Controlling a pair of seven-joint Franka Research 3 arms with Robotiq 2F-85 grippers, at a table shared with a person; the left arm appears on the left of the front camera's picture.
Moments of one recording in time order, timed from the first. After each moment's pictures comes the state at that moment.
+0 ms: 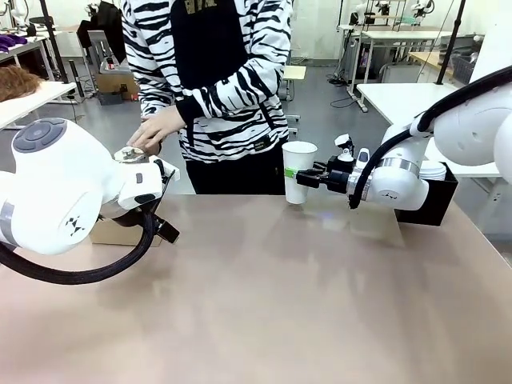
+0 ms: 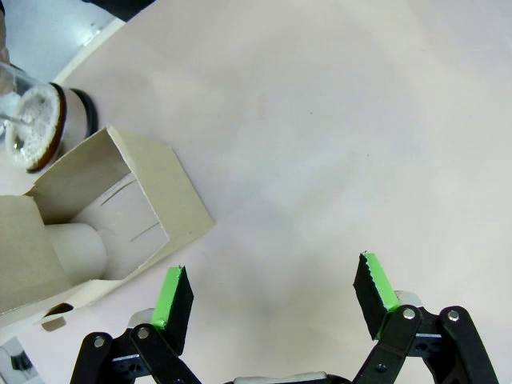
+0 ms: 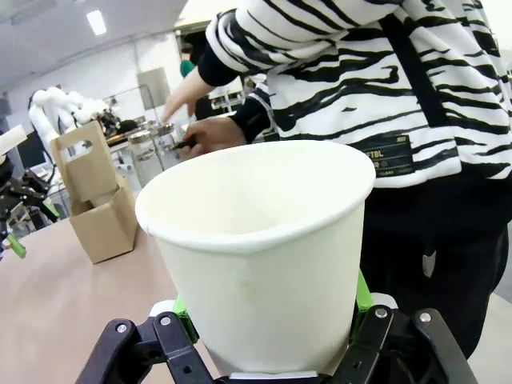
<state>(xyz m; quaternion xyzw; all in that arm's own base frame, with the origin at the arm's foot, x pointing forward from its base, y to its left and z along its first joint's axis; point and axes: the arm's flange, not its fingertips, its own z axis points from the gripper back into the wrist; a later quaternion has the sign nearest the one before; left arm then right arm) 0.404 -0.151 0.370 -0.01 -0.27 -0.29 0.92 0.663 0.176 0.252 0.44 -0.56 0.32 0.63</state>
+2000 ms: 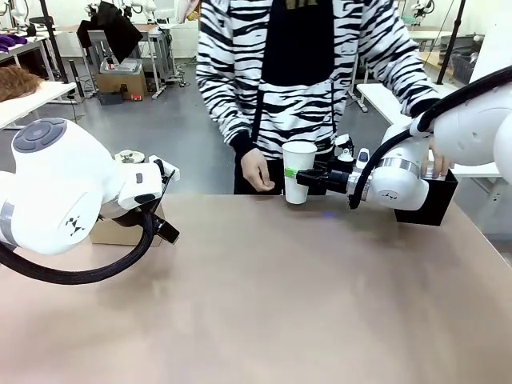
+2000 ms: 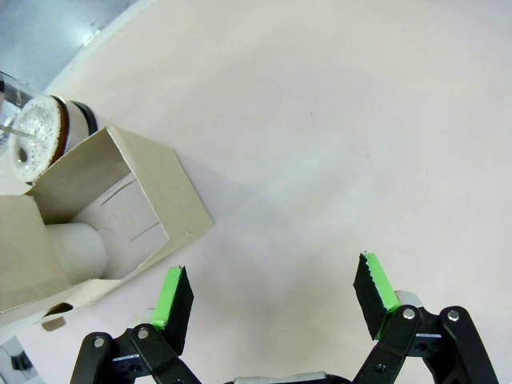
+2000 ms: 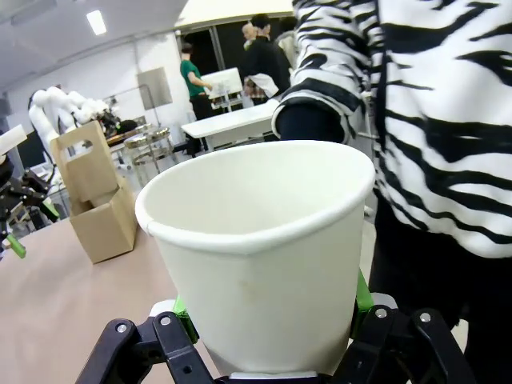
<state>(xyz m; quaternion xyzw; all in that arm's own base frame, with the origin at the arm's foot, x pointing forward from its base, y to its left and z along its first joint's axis) 0.404 -0.151 0.370 -0.01 -0.27 -0.29 0.92 0.663 0.175 0.252 0.44 -0.56 0.32 0.63</state>
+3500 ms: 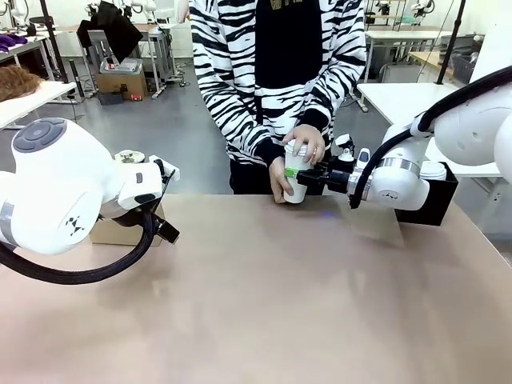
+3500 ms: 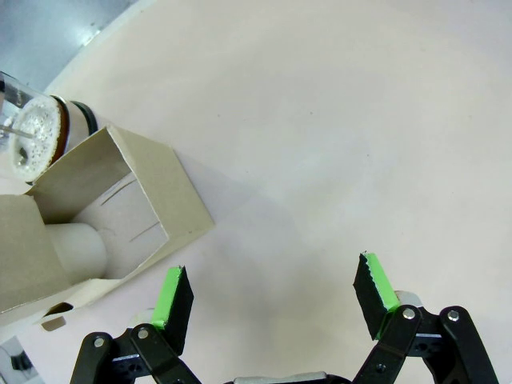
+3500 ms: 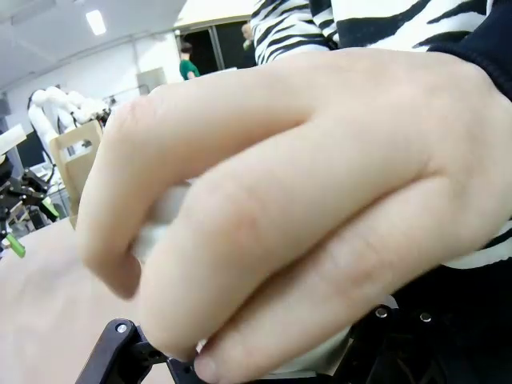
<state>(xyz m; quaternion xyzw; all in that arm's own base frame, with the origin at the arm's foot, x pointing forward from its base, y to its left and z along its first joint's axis) 0.404 -0.151 0.370 -0.01 -0.27 -0.29 0.92 0.663 0.174 0.251 0.44 -0.56 0.32 0.63</state>
